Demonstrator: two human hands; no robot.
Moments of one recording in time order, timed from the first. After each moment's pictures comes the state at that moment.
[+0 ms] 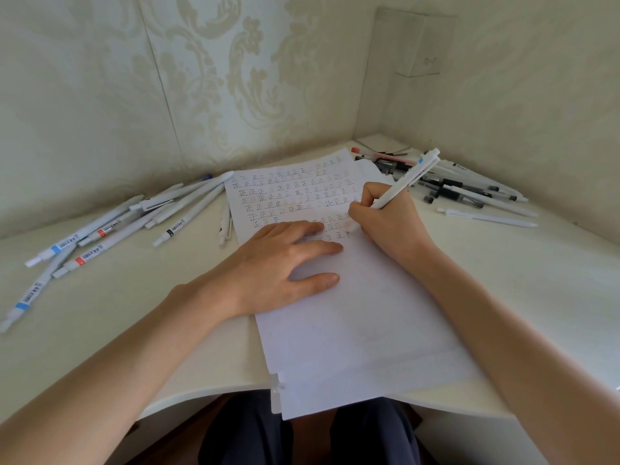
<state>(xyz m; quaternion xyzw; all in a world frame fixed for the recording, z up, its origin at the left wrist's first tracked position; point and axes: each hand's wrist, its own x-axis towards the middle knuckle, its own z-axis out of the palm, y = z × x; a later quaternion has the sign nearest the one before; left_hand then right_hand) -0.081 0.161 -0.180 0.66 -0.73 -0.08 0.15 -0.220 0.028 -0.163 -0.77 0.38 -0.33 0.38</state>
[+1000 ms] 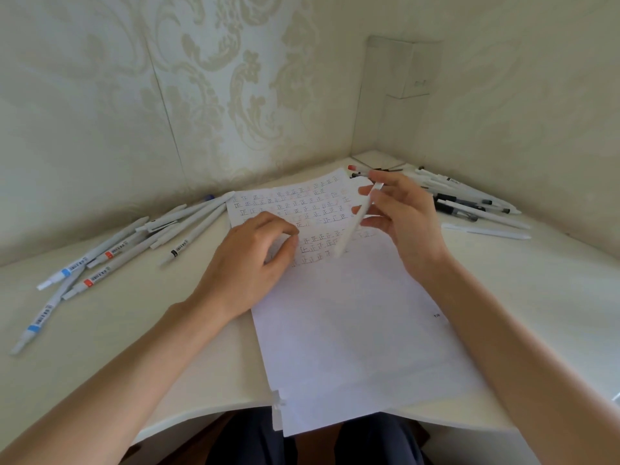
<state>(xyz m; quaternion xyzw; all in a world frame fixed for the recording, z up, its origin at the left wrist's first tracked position) -0.067 0.158 -0.176 0.69 -0.61 0.01 0.39 -0.233 0.022 -0.147 -0.63 0.27 -0.44 0.58</state>
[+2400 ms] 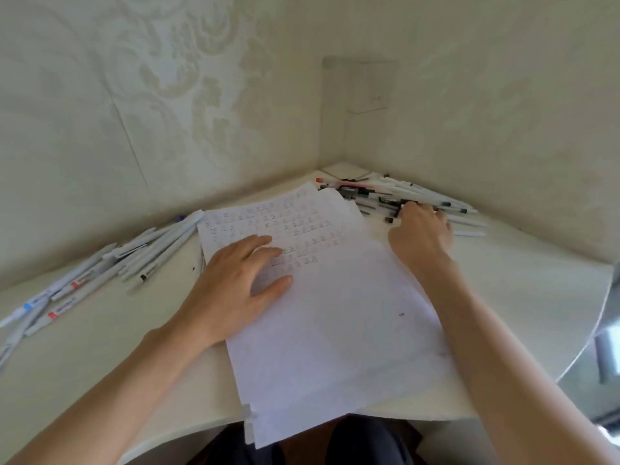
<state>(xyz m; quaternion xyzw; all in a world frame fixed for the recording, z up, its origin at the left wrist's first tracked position) -0.072 0.155 -0.184 0.71 -0.67 0.01 0.24 -0.276 -0.018 -0.154 -0.75 0.64 -0.17 0.05</state>
